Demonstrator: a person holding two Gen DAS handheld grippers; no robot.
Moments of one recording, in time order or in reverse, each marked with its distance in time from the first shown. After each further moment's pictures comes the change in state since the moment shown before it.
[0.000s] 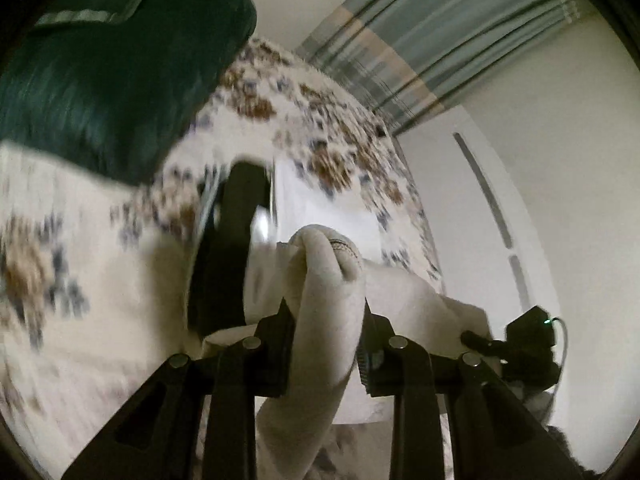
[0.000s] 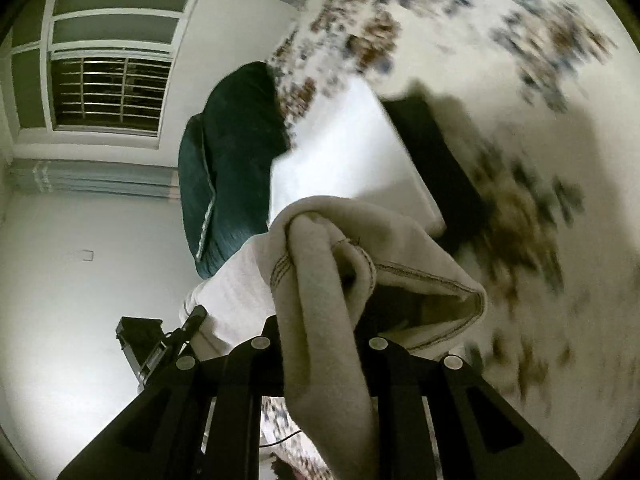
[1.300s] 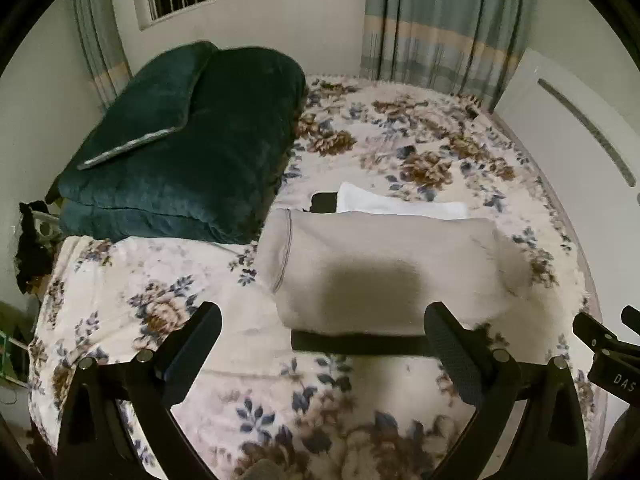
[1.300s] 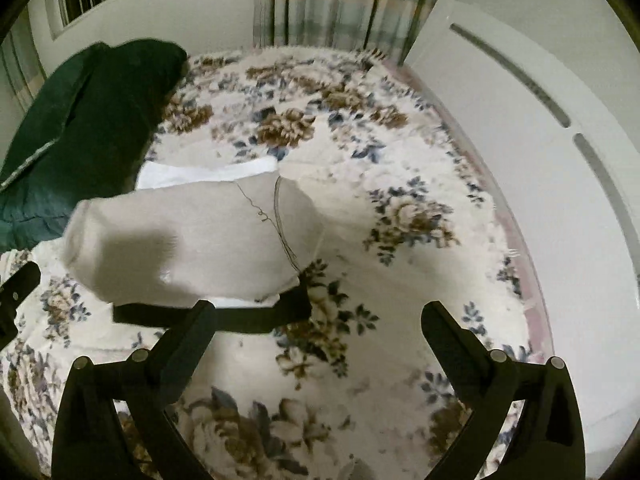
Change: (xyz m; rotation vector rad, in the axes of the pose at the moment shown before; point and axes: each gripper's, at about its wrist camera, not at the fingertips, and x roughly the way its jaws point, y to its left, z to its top) left arm -0.011 -0.131 -0.057 0.258 -0.087 0.615; right arm -0.013 0.145 -0.072 -0.506 -0.263 -0.939
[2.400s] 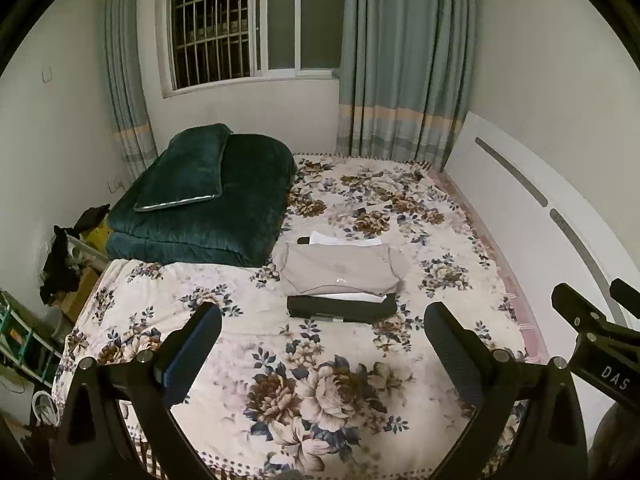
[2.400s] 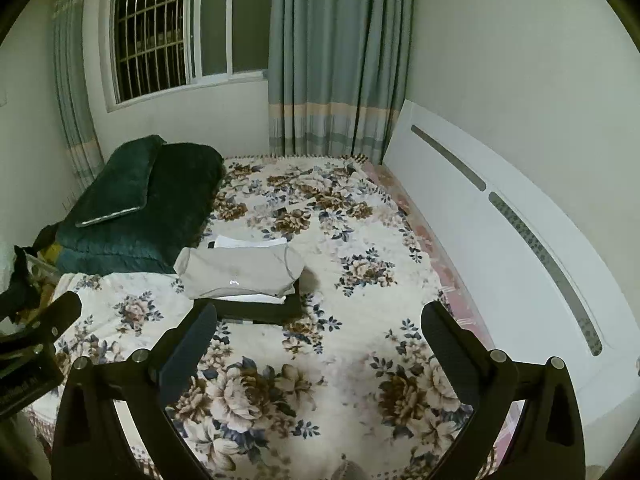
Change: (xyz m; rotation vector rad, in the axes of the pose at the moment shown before) left arm -0.327 -0.029 -0.098 0.018 -0.235 -0.046; right arm -0.405 -0.074 -0.150 0.007 -0.356 0.054
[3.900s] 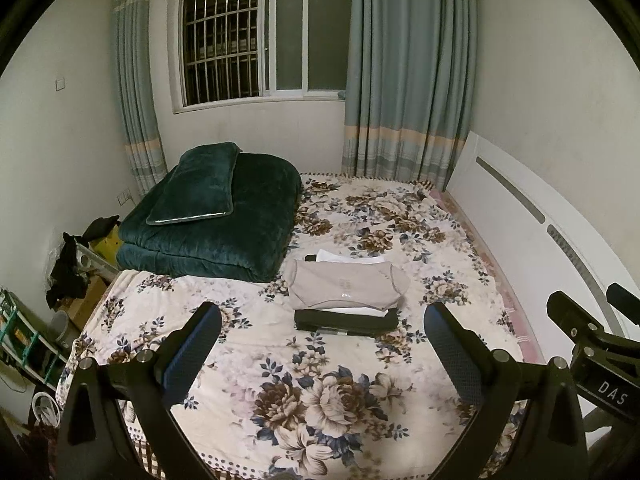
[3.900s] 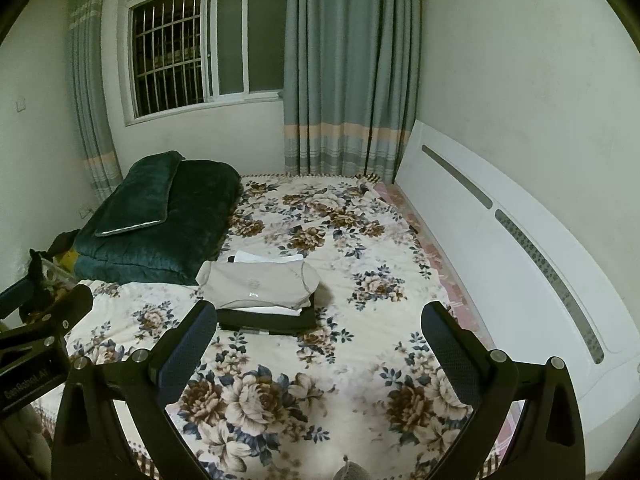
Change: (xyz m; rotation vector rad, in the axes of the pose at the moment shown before) left arm -0.033 0.012 -0.002 -0.012 -0.058 0.028; right arm -0.029 0.010 0.021 -0.028 -0.056 0.065
